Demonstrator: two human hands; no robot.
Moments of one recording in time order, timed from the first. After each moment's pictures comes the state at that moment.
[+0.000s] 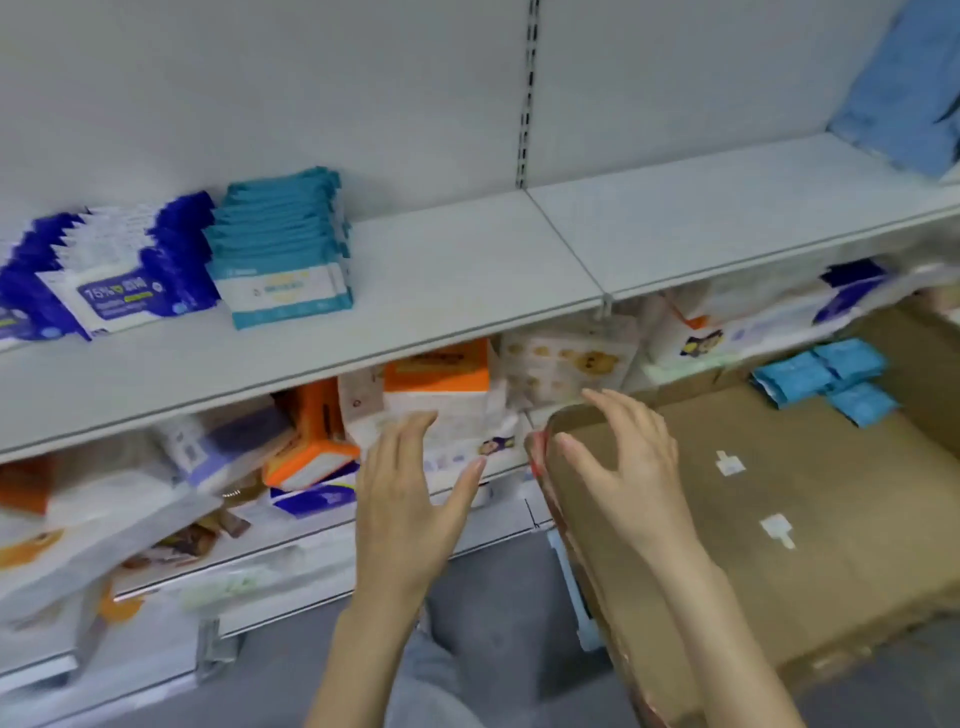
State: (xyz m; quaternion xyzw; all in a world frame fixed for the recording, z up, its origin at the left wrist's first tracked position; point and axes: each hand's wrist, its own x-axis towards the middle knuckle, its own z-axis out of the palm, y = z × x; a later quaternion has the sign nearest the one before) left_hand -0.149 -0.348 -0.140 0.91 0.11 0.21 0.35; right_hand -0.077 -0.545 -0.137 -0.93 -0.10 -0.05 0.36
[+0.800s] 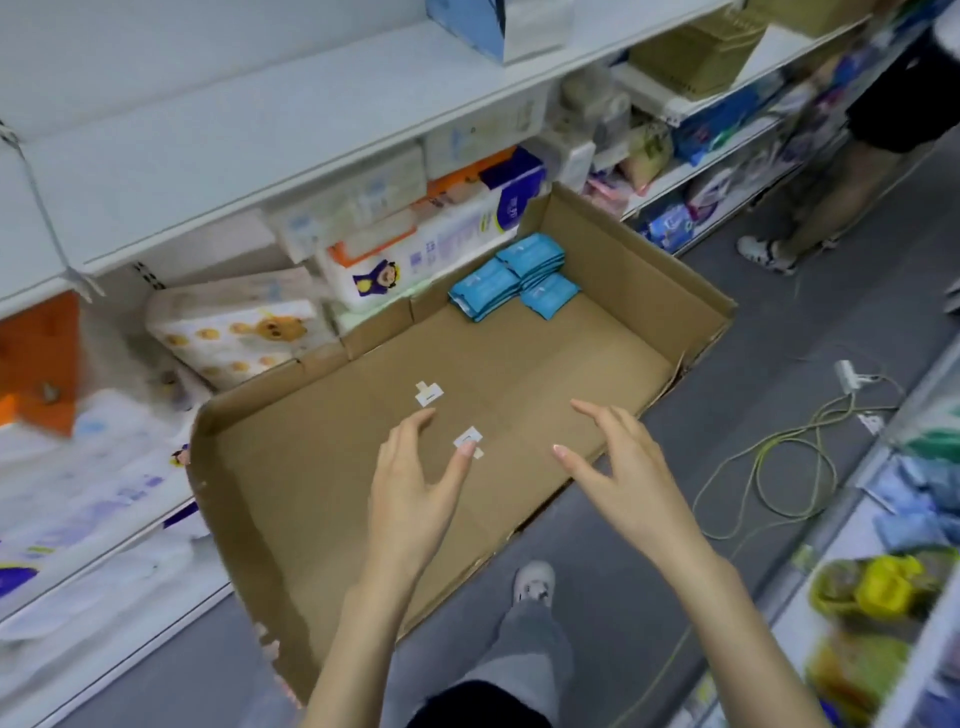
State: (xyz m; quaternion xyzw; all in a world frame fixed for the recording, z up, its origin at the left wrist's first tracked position) left_hand -0.082 -0.788 -0.197 0.88 0.04 0.00 0.48; right_hand -0.101 -0.995 -0.171 -0.93 0.08 0.05 0.36
